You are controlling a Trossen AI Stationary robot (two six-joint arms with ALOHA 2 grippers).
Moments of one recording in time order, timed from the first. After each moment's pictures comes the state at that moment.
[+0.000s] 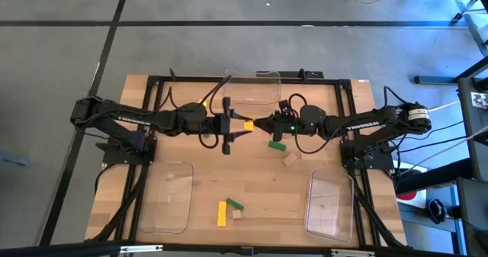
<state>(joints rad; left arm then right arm) 0.01 1.35 0.91 0.38 -0.12 0.37 -0.06 1.39 0.69 0.68 0.03 0.86</state>
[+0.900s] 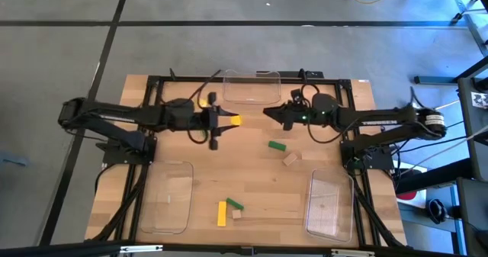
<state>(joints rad) 0.01 1.15 0.91 0.06 -0.18 0.28 -0.17 1.17 0.69 0.39 -0.02 0.83</state>
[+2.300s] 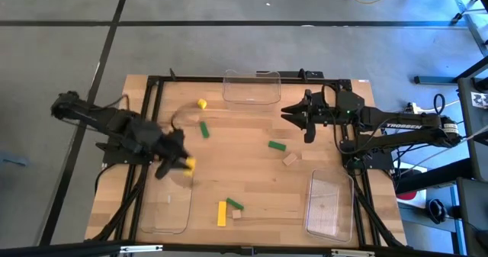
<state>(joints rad) -0.38 0.84 0.89 -0.60 0.05 -0.61 -0.15 0.90 0.69 0.15 -0.08 0.25</state>
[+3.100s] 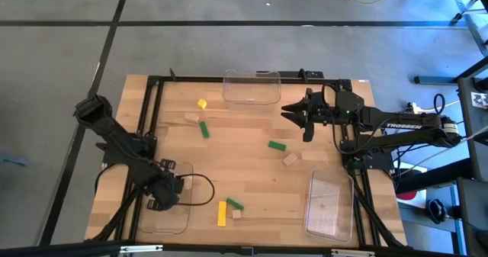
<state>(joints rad) -0.81 1.39 0.79 -0.88 -0.01 -0.70 -0.15 0.90 0.69 0.14 -0.03 0.23</state>
